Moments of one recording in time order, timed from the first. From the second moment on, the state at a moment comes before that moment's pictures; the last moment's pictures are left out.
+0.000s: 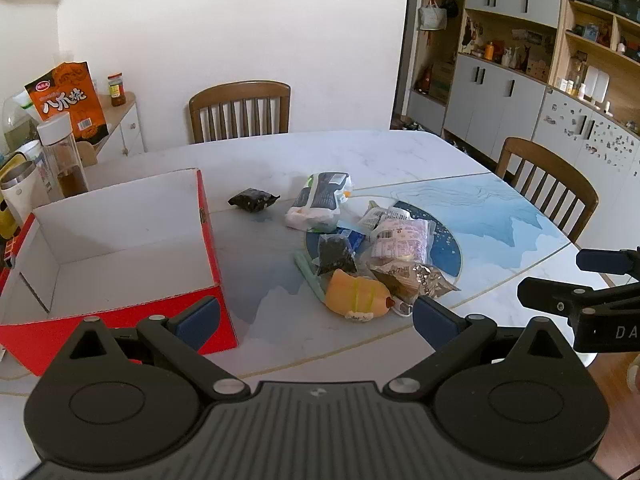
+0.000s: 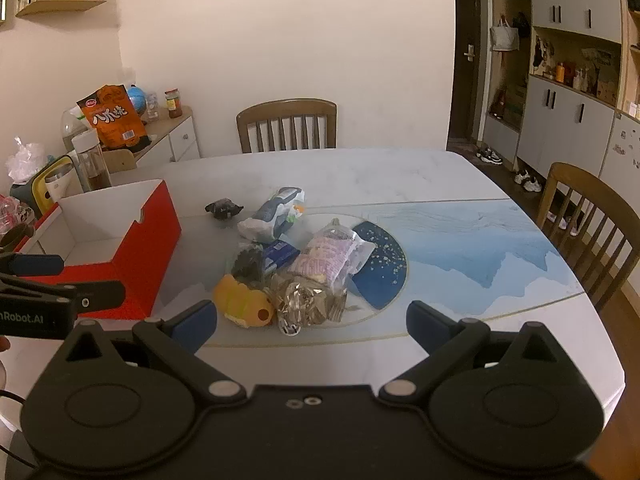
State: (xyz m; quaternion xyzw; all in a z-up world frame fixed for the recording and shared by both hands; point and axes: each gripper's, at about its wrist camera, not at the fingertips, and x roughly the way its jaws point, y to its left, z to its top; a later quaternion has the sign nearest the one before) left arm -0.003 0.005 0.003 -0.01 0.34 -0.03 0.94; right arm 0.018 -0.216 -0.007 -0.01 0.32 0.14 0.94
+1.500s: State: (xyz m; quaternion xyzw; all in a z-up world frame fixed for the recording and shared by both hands) left arm 0.065 -0.040 -0.020 -0.03 0.36 0.03 0.93; right arm 0.112 -0.244 -0.035 -0.06 0.34 0.26 0.90
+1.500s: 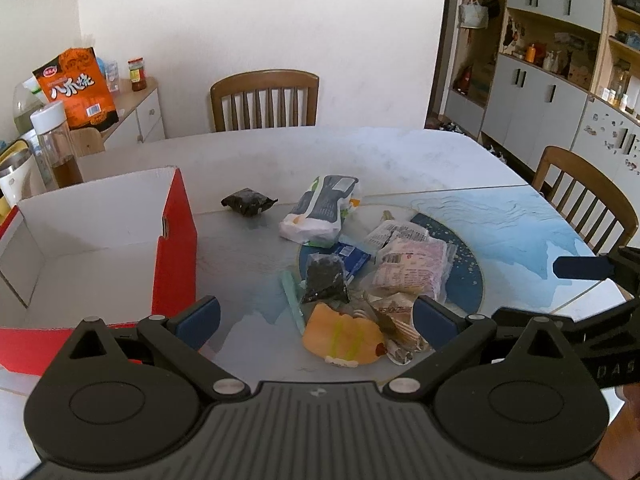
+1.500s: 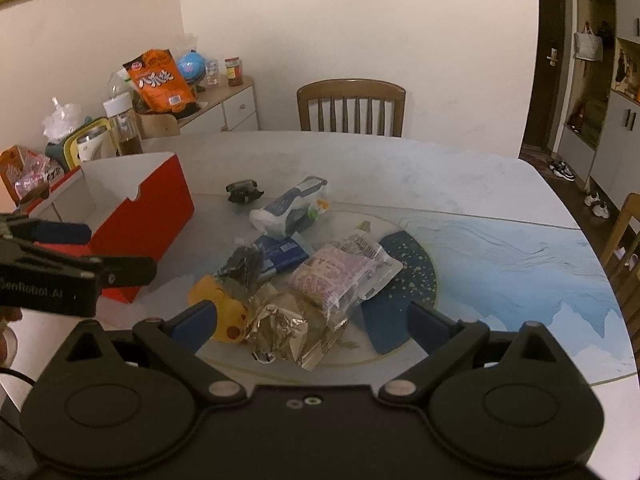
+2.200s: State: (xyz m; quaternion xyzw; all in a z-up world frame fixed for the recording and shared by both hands) left arm 0.080 -0.056 -0.087 0.05 0.35 -0.01 0.94; right arm 0.144 -0.225 -0.066 -0.05 0.37 0.26 0.89
